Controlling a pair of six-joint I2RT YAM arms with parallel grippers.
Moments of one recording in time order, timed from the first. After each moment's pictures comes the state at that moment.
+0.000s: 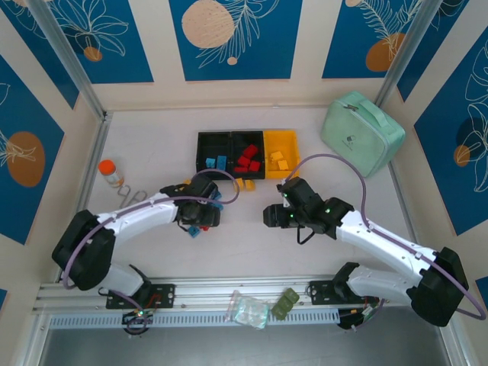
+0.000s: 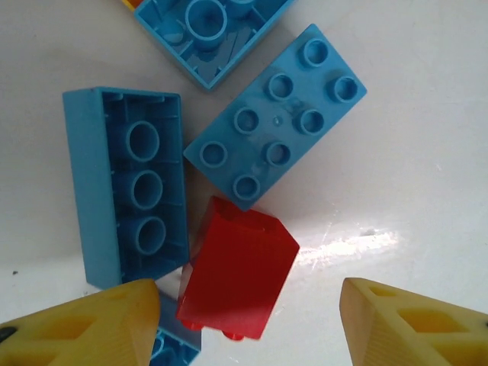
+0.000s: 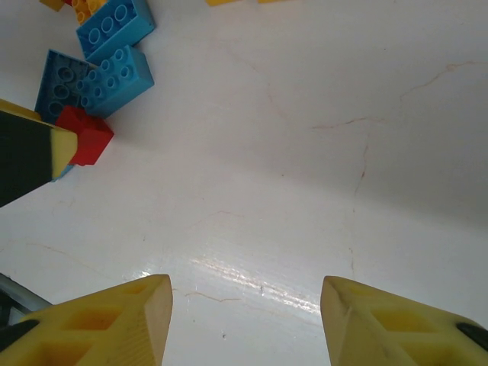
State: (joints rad) left arm -0.70 1.48 0.87 -0.65 -0.03 -0.57; right arm 0.76 1.07 0.76 -0.63 -0.06 0.66
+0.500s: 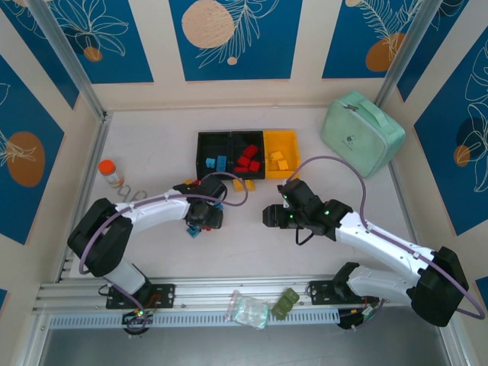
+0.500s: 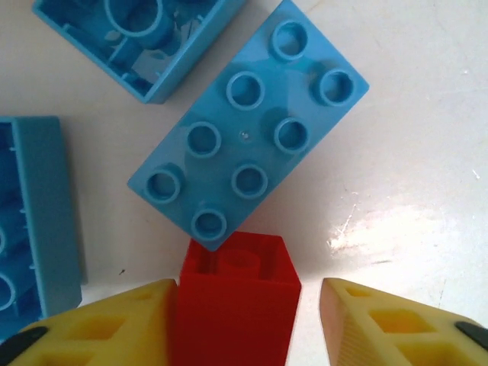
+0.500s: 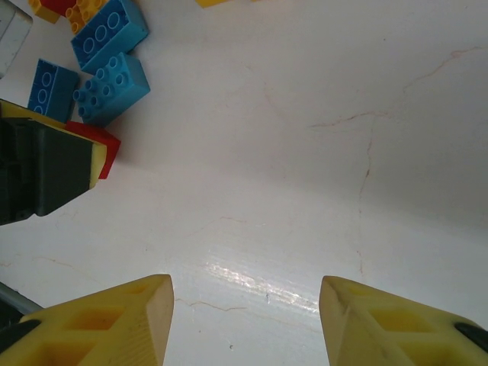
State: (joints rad) left arm -0.75 1.60 0.92 -0.65 -0.07 -0.54; right arm 0.76 1.07 0.72 -0.59 -0.06 0.70
